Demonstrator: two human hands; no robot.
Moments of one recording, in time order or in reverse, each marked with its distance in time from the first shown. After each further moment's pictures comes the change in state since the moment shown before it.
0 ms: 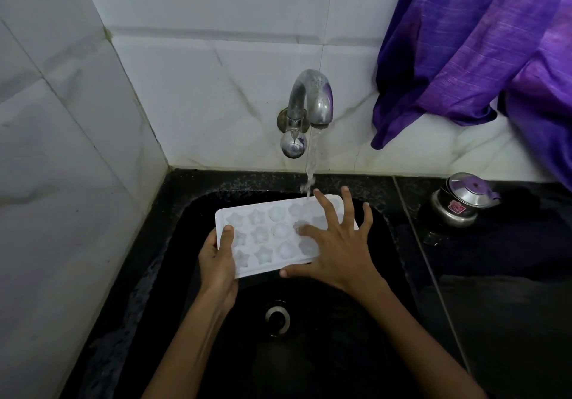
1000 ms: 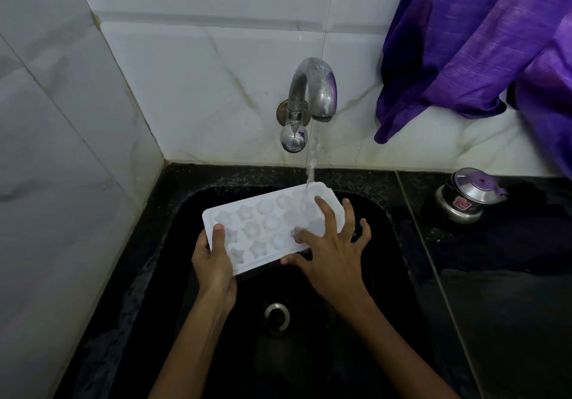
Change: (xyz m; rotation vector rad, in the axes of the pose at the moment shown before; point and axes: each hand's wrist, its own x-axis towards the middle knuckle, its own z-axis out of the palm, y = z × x) left_hand 0.006 -0.008 0.001 -0.050 0.111 0.027; right_hand -0.010 -0.014 0.031 0.052 0.239 0.122
